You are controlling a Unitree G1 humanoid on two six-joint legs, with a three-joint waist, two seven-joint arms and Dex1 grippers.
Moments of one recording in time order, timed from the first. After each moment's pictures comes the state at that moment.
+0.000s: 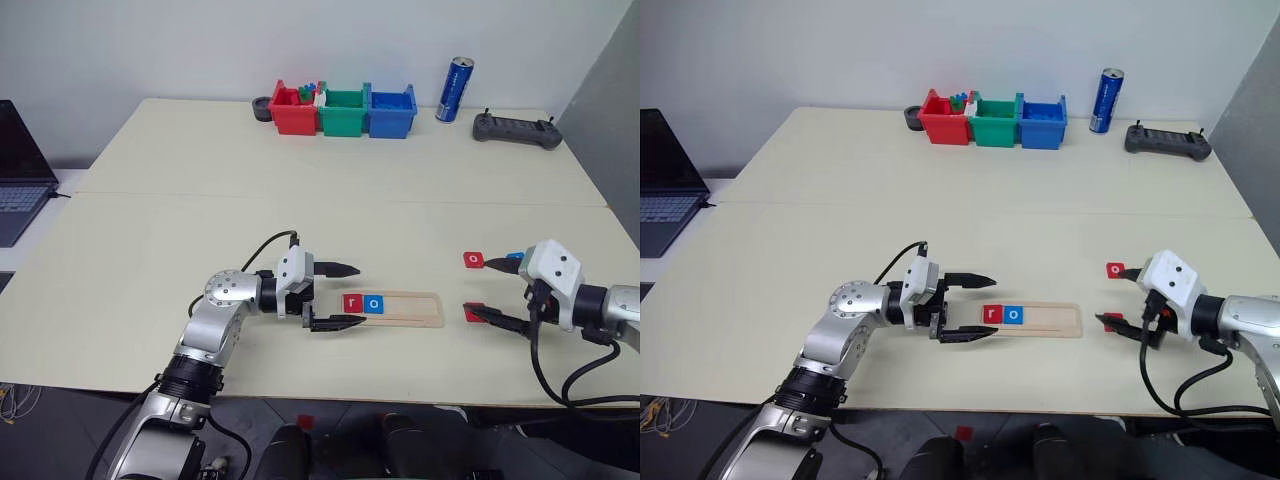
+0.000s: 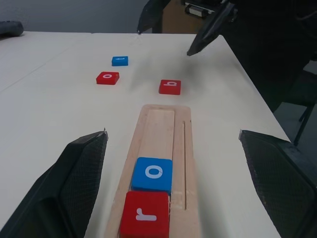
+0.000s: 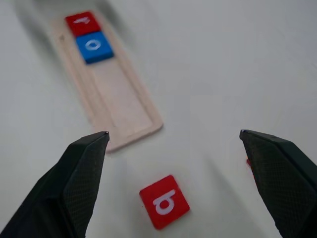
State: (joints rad) left arm -0.44 0.40 -0.17 0.15 -0.31 0.05 -1.30; right arm -0.05 -0.95 -0.18 -0.30 0.31 0.35 1.08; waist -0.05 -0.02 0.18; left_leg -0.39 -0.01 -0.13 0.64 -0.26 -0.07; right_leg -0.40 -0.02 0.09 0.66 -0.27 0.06
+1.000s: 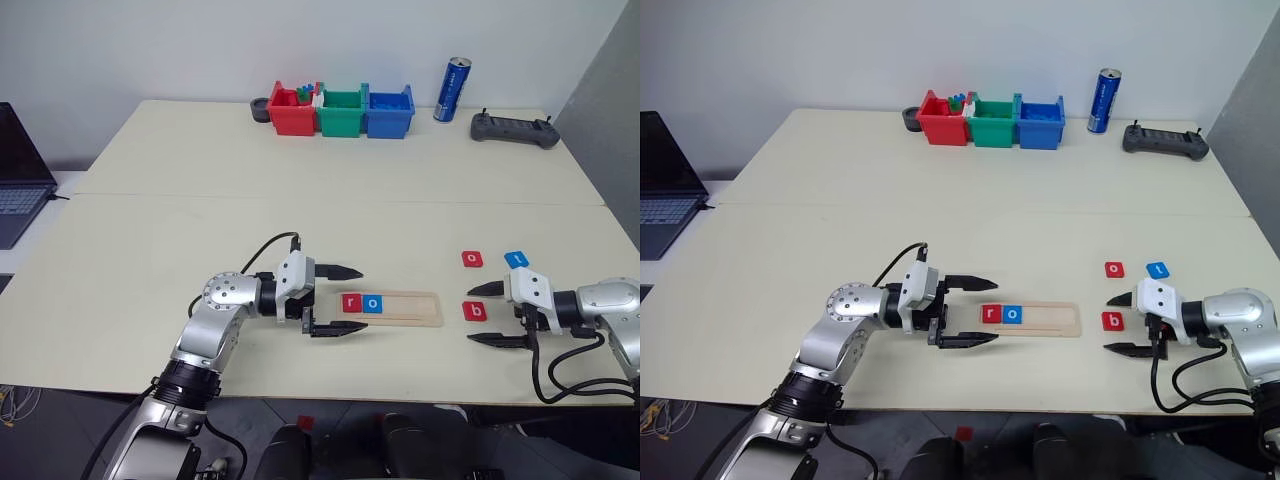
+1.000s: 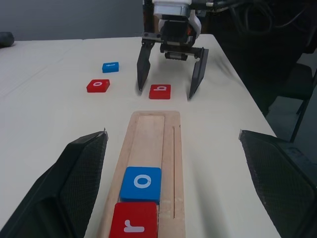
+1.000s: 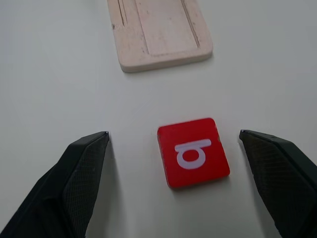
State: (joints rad) left arm -0.41 0.42 -0.18 0.08 -0.32 0.05 -1.29; right arm -0.28 -0.91 0.06 0.28 0.18 -0.05 1.33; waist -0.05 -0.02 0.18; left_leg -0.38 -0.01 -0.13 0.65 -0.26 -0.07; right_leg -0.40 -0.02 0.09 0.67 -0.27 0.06
